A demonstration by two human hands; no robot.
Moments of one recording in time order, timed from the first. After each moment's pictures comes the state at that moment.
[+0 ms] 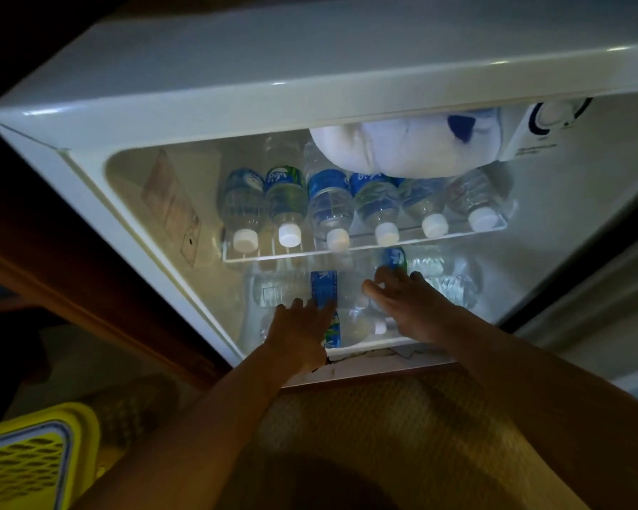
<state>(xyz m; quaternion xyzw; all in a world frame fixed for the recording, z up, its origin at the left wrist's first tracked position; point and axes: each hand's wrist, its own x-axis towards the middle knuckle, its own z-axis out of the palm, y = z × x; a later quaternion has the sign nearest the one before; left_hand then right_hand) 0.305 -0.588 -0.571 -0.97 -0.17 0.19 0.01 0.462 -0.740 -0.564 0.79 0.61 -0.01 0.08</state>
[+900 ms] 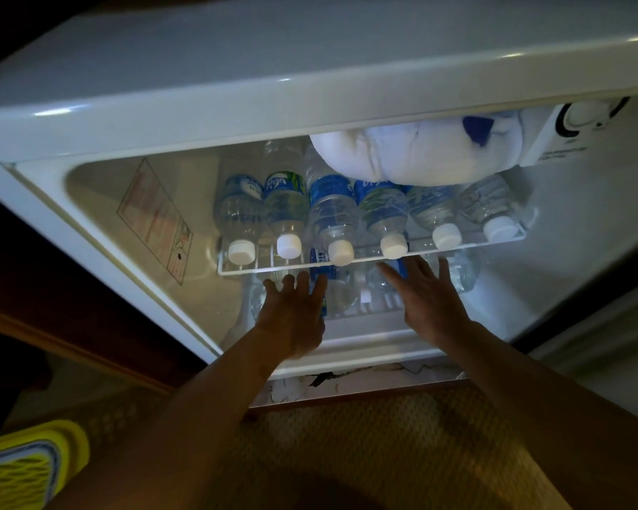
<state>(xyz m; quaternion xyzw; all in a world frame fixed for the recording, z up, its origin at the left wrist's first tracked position) 0.327 -0.550 -0.567 -0.97 -0.18 0.14 0.10 0.489 -0.728 -0.583 0.88 0.48 0.02 0.03</state>
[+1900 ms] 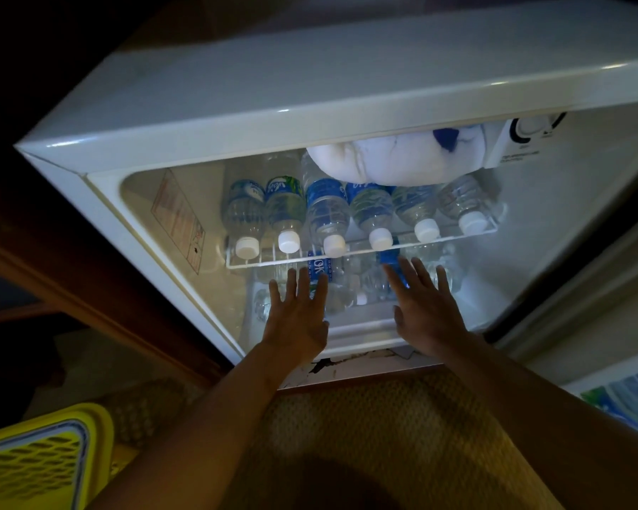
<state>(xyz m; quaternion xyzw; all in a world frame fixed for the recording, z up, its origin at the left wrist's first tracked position) 0.300 -0.581 -0.560 -0.98 -0.20 0.07 0.00 0.455 -0.759 -0.573 0.90 0.44 0.01 0.00</state>
